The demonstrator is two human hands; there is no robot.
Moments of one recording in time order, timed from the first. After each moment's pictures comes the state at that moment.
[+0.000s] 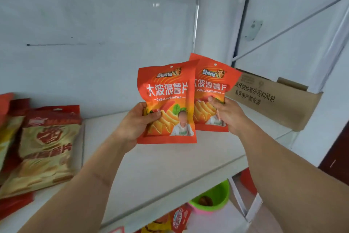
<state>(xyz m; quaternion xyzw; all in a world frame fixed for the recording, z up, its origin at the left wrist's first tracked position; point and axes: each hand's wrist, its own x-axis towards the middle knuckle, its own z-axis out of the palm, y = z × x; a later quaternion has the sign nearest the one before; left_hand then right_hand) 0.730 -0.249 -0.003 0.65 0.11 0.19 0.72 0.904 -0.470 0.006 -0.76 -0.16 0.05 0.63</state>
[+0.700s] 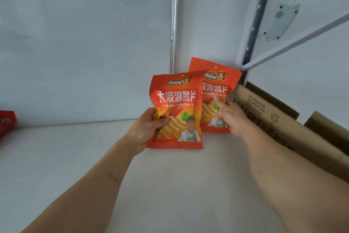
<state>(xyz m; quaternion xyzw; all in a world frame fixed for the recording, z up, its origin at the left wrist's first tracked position) 1.000 -0.310 -0.030 0.62 0.23 0.24 0.71 1.209 -0.470 -0.006 -0.76 -0.23 0.16 0.59</state>
